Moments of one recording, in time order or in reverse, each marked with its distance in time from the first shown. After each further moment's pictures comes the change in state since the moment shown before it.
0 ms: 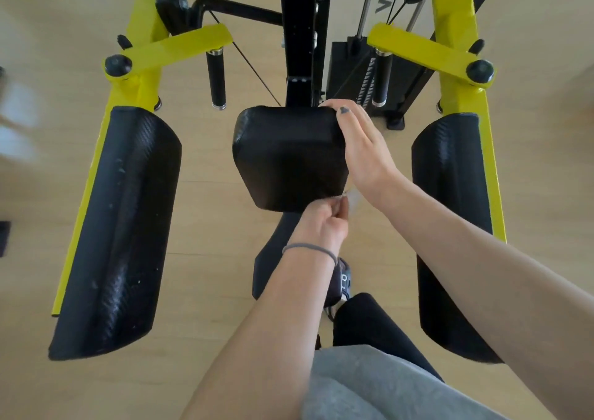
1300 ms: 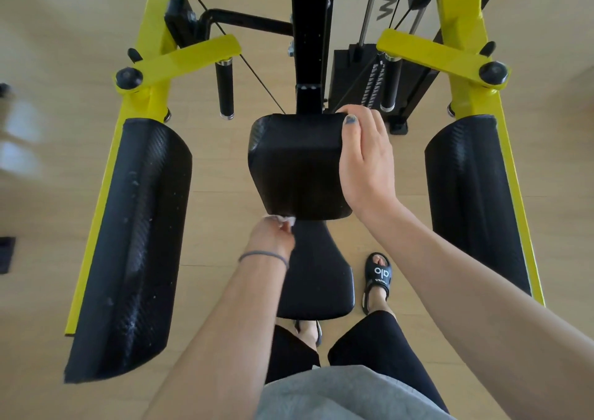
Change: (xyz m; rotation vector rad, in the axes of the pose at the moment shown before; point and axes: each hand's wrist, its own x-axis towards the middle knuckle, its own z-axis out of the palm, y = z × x) left_hand 0.013 0.077 -0.078 1.422 0.286 0.700; right_hand -0.001 0.012 0.033 -0.246 0.327 -0.179
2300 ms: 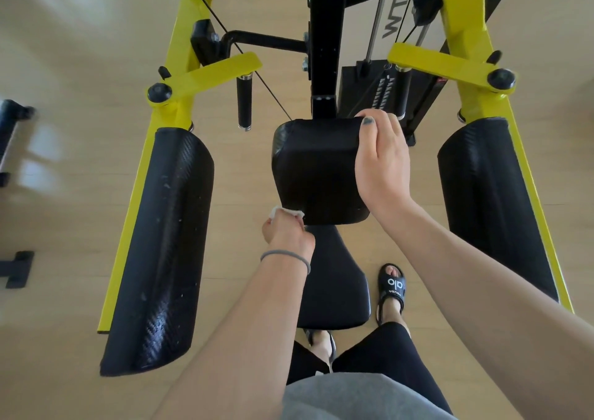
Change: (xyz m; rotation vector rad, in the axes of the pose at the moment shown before) left_hand -0.019 0.017 -0.014 -1.100 0.054 -0.305; right_hand -0.001 -0.001 0.009 -0.047 0.094 0.014
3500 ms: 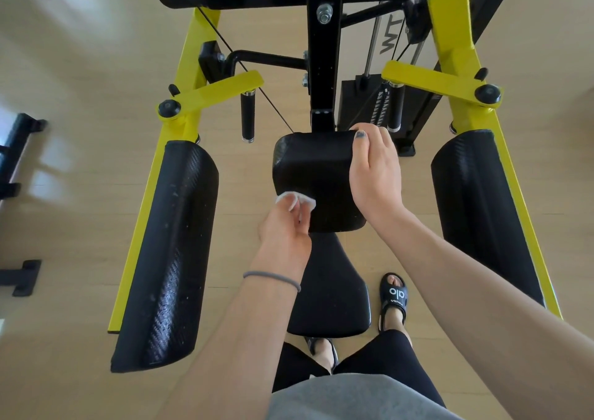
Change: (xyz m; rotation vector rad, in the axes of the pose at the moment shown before) left_hand -0.045 0.022 -0.014 -0.092 -0.345 0.081; right_hand 0.000 -0.001 -0.003 -0.016 -0.024 -0.017
